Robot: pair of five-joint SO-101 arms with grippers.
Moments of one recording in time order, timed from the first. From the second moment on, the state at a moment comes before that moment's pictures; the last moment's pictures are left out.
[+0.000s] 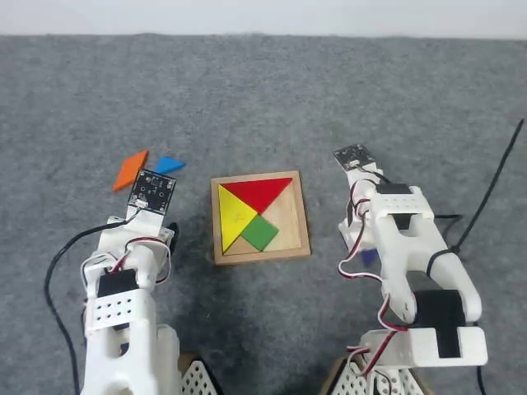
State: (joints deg) left arm -19.6 -54.6 84.6 32.8 -23.0; right arm -6.2 -2.7 42.7 55.5 18.4
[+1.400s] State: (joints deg) left arm -19.6 -54.6 84.6 32.8 -23.0; right arm -5.8 -2.7 42.7 57.3 17.0
